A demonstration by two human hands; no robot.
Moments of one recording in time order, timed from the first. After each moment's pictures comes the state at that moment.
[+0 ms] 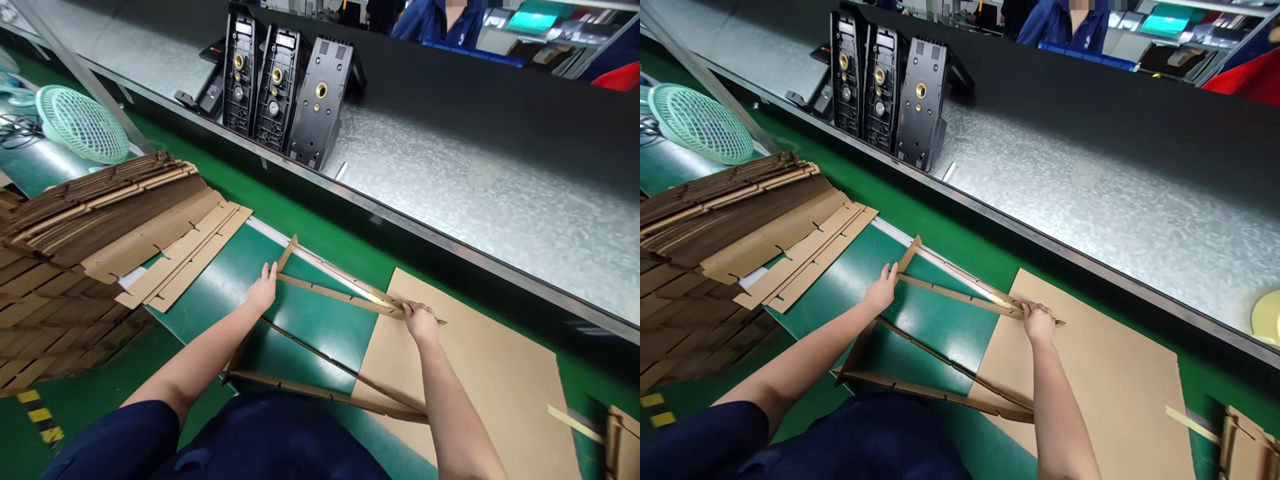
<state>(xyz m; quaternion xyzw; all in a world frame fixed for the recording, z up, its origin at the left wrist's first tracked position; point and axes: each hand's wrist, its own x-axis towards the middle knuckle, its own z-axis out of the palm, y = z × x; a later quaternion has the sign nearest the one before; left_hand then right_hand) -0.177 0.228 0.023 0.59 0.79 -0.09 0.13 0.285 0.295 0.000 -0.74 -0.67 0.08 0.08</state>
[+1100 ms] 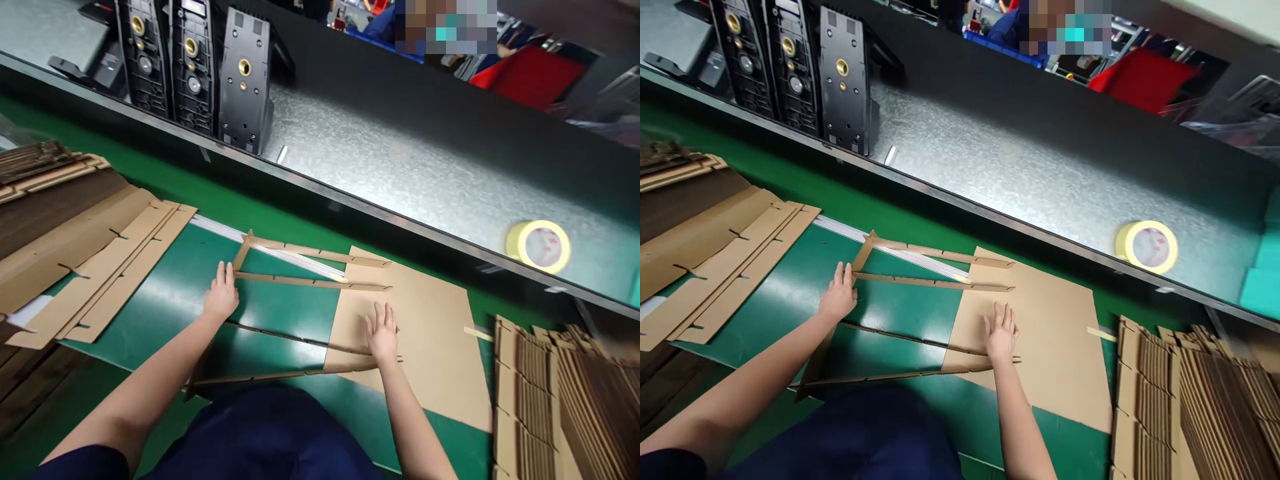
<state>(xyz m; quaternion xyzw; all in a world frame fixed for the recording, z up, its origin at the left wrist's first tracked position) -0.173 0.202 0.015 0.62 0.78 0.02 0.07 0.271 0.137 0.000 -0.77 -0.63 0.01 0.08</state>
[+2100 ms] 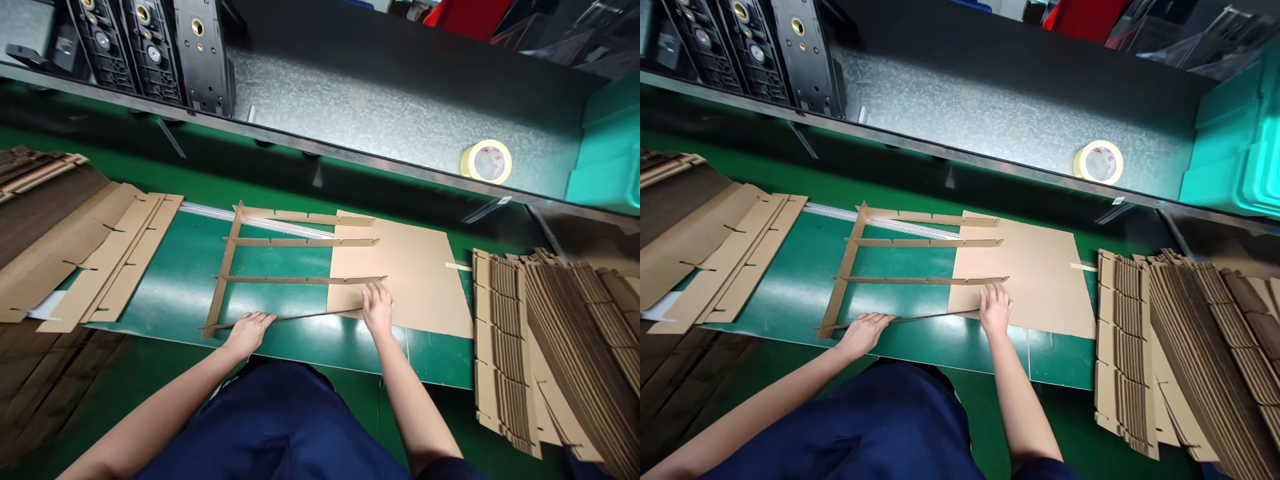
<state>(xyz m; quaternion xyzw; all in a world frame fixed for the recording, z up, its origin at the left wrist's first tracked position) -0.130 0.037 -0.002 0.87 0.46 -0.02 0.15 0.245 0.038 0.007 -0.77 -0.62 0.00 0.17</state>
